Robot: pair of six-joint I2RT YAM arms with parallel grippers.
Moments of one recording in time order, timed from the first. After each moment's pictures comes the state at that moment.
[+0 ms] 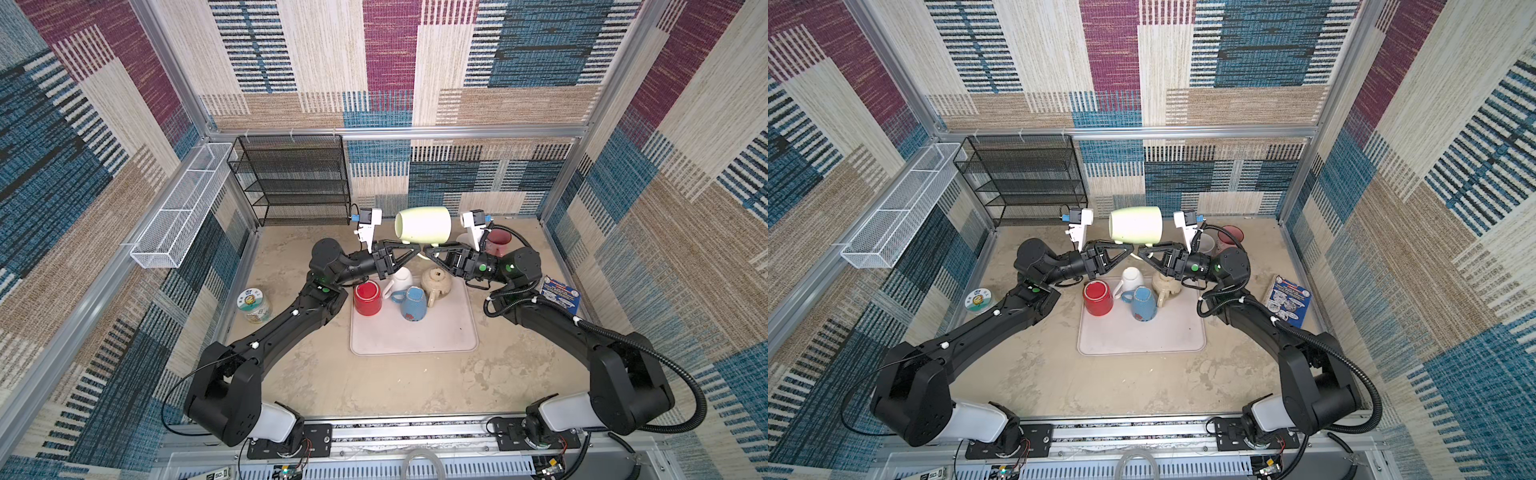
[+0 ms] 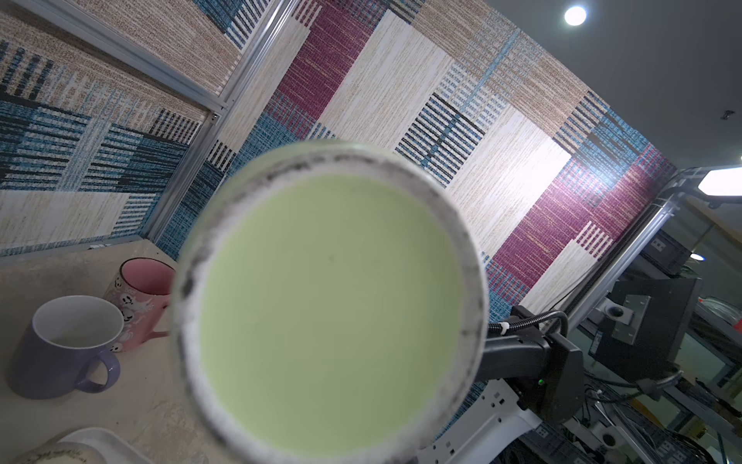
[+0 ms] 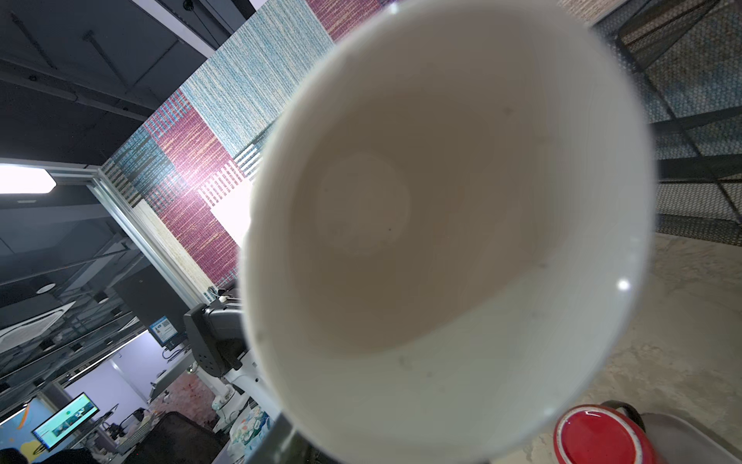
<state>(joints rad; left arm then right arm) -0.50 1.46 1.01 0.75 0.87 -0.84 0.38 1.42 0.87 1.03 -0.99 1.08</state>
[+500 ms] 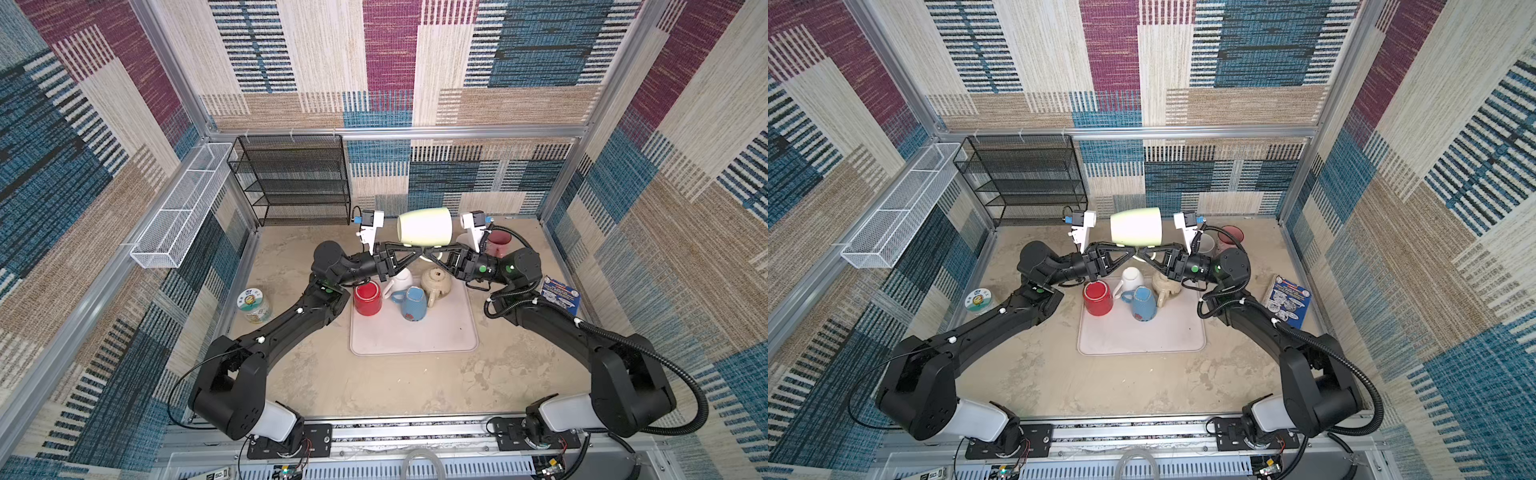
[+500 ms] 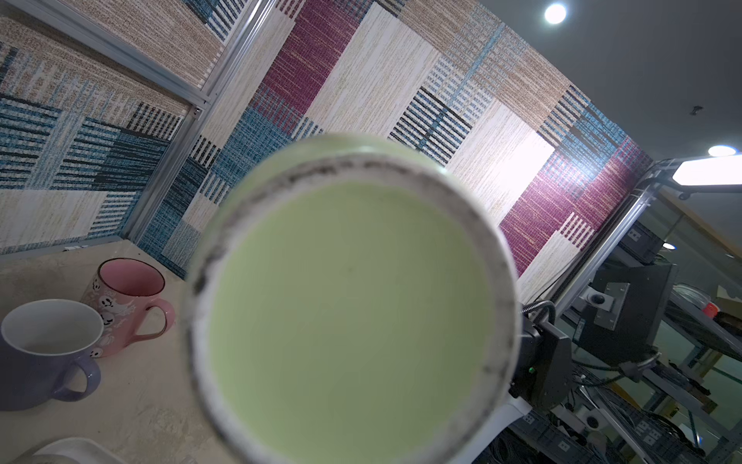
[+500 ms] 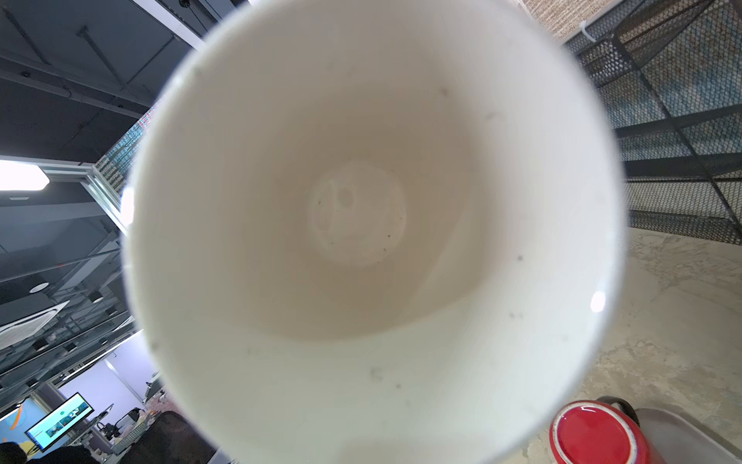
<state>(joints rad) -0.50 1.48 0.99 0.83 0.89 -0.86 0.38 1.41 0.86 1.02 -0.98 1.07</state>
